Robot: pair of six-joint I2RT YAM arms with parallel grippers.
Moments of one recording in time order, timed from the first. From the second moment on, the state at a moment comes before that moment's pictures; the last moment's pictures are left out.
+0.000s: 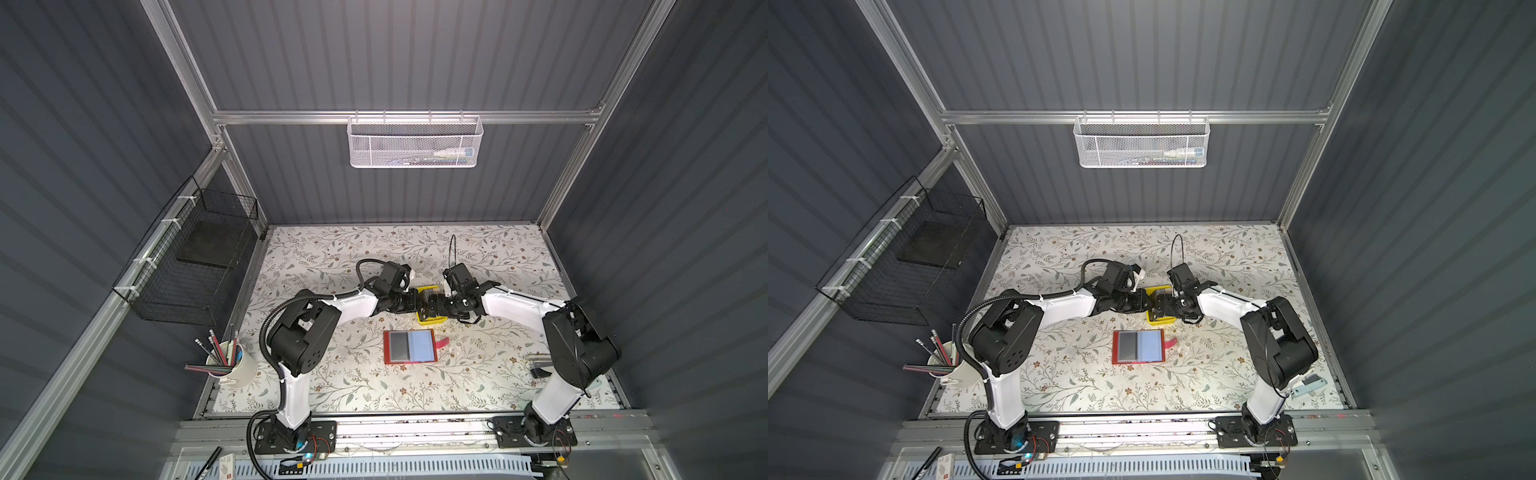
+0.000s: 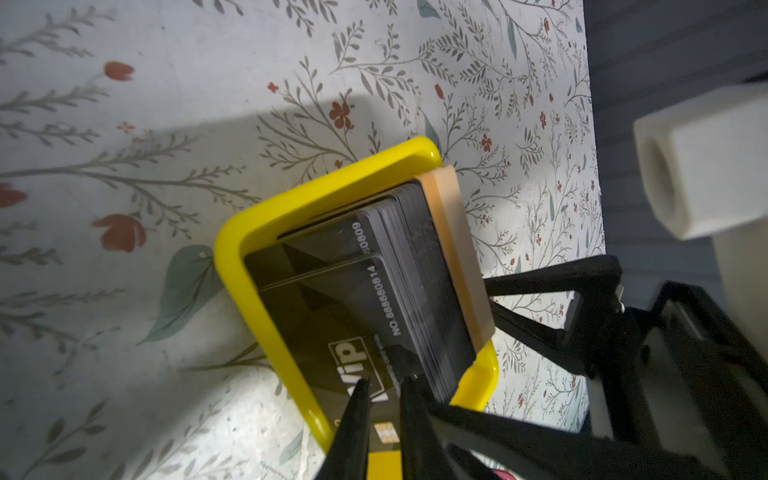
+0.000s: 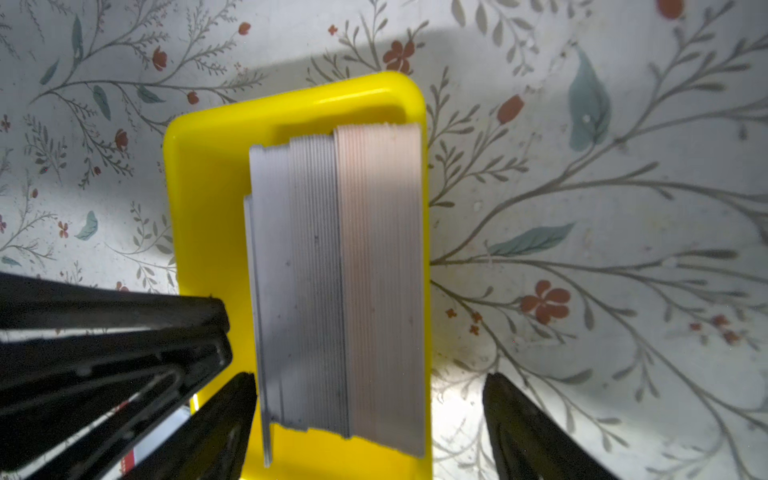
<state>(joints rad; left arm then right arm) -0.67 1.94 1.18 -0.07 0.44 -0.61 0.51 1.72 1.02 -0.37 -0.12 0.49</state>
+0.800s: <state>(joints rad) -0.67 1.95 1.19 -0.09 0.44 -0.60 0.49 1.70 1.00 -0.39 -0.15 0.49</state>
